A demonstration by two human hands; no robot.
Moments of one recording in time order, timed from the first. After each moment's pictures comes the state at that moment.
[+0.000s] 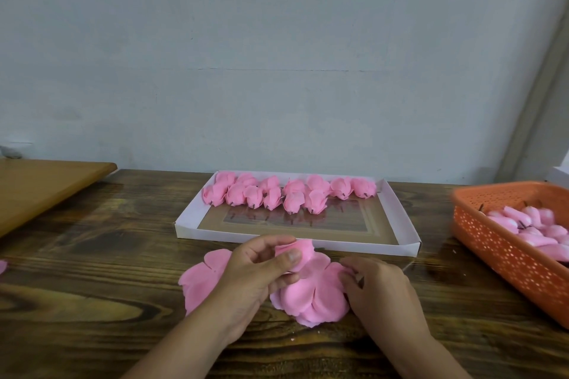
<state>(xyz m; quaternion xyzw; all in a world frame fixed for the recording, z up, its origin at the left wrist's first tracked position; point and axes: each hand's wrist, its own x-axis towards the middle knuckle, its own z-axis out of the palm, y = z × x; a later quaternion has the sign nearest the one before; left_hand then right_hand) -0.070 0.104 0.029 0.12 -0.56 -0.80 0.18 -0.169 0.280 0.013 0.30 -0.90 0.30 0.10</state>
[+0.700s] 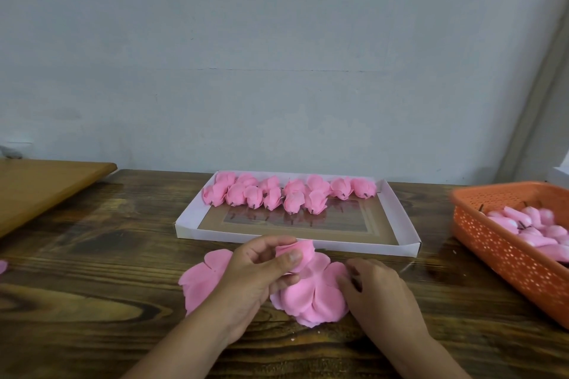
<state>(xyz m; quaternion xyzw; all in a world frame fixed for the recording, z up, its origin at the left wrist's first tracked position) -0.068 0.104 0.029 0.11 -0.56 -0.80 0.17 -0.178 0.277 0.002 0.29 -0.91 0.28 0.08</state>
